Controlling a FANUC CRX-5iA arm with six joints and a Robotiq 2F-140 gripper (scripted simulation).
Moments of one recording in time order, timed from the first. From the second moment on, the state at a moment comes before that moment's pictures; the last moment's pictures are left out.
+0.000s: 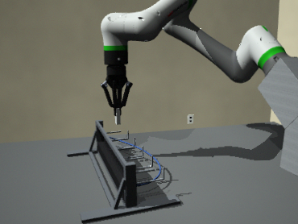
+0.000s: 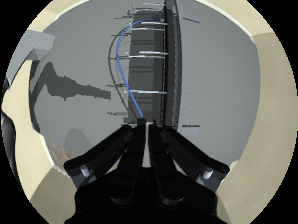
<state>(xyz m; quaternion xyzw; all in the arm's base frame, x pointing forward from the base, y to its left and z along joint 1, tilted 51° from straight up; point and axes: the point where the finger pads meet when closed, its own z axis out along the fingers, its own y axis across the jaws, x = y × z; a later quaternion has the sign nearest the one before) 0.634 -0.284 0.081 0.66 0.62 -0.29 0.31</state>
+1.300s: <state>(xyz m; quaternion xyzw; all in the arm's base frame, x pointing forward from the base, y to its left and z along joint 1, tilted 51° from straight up) 0.610 -0.220 0.006 0.67 0.61 -0.28 0.32</state>
